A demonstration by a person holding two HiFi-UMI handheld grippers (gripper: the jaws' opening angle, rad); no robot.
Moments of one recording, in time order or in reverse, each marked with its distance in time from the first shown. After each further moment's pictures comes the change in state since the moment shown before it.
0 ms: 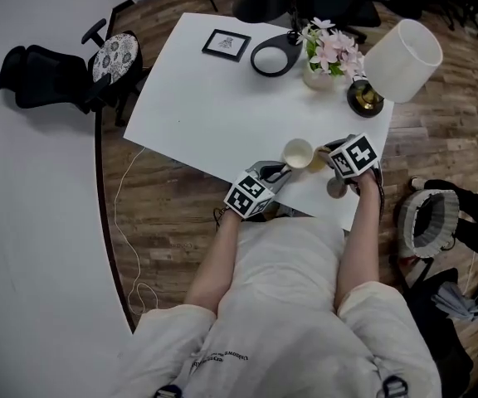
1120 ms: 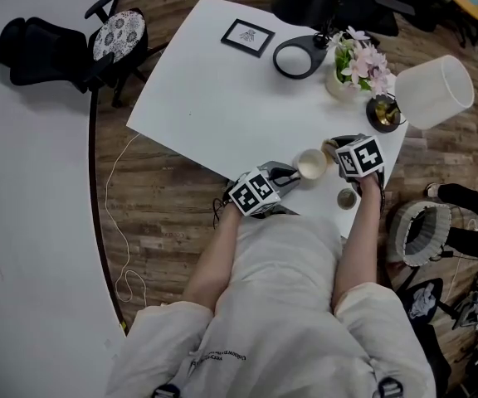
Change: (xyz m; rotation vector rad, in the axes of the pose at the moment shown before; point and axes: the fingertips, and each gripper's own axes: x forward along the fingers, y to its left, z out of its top) left arm -0.018 0.013 -0.004 0.071 0.038 -0.164; right arm 0.021 -0.007 0.060 0.015 -0.014 -0.094
